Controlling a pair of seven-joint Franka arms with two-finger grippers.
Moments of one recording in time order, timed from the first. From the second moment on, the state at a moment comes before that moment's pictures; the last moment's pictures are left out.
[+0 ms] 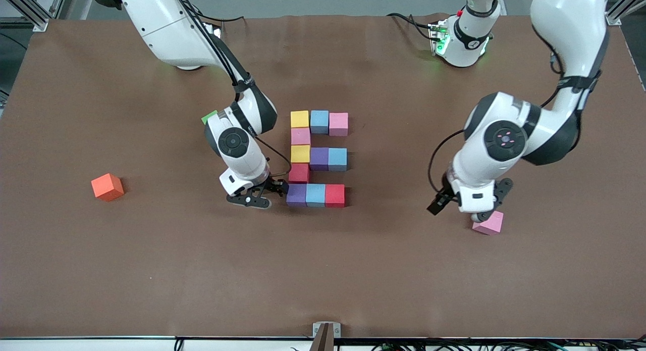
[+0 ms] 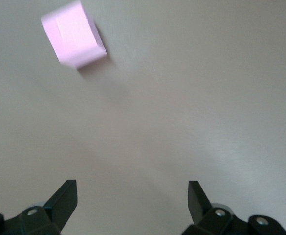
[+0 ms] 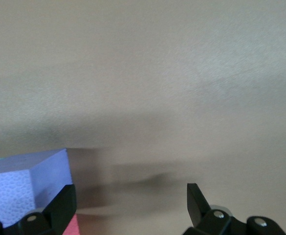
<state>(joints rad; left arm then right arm) 0.17 0.42 -0.55 -1.73 0.29 2.08 -1.19 0.52 0.61 0.01 -1.80 0.00 2.46 0.69</state>
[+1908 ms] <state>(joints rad) 0.24 0.02 -0.27 -1.54 0.04 1.61 -0.03 -0.02 0.18 -0.01 -1.55 -0.08 1.61 -0.01</state>
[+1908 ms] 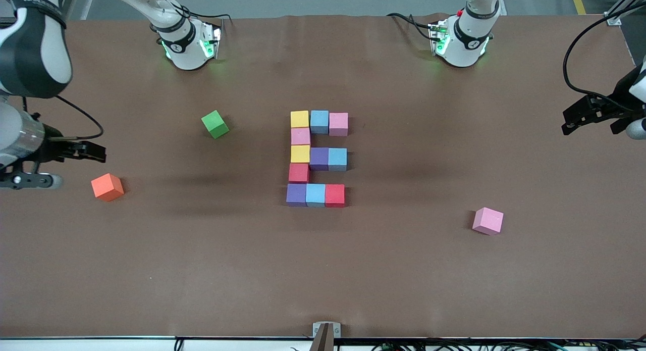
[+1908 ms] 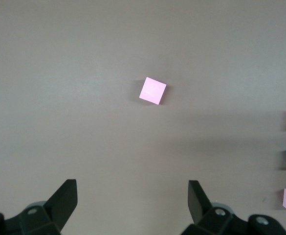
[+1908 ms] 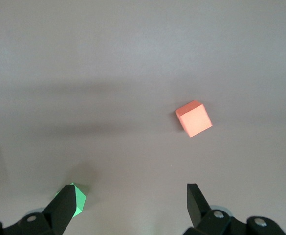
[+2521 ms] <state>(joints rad) 0.00 0.01 -0.04 -1.54 0.04 1.61 -0.03 -0.08 0.18 -0.01 -1.49 -0.05 1.58 -0.01</state>
